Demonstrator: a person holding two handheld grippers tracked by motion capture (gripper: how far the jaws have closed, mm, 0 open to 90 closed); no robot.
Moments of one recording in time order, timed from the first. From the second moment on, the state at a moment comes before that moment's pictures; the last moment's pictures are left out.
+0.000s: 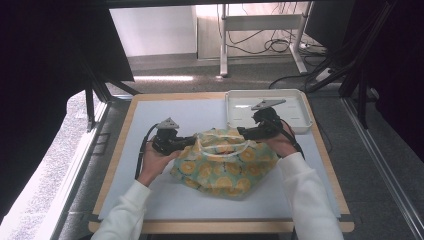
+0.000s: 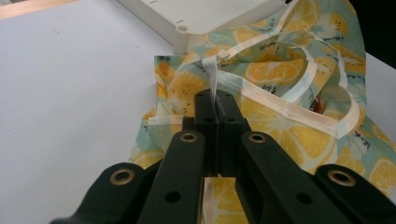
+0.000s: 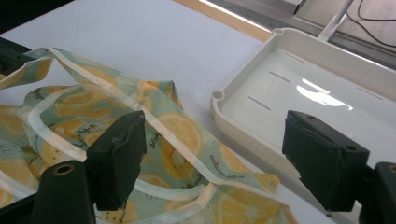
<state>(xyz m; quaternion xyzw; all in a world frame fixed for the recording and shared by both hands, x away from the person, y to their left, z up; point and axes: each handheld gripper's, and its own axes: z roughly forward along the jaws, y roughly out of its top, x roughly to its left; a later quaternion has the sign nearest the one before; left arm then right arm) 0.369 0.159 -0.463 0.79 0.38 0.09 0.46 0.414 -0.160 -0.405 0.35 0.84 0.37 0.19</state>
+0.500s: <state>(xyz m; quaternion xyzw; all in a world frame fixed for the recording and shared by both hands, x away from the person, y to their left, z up) 0.368 0.155 -0.463 0.80 0.38 0.09 0.46 0.429 -0.146 -0.420 0.35 0.85 0.35 0.16</state>
